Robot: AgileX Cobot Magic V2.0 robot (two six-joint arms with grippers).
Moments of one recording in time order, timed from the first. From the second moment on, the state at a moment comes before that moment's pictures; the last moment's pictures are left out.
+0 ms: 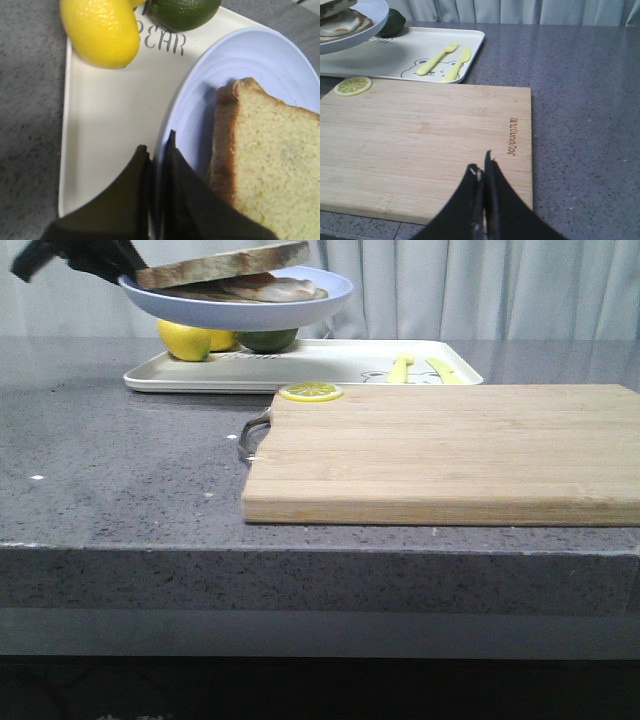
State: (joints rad) left arm -0.03 2.18 -2.19 -0.68 1.07 0.11; right arm 0.10 0.27 -0.34 0.08 0.38 -0.01
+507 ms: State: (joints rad) left arm -0.07 2.55 -2.71 -0.62 1.21 -0.03; right arm 0.10 0.27 -0.34 0.08 0.38 -0.01
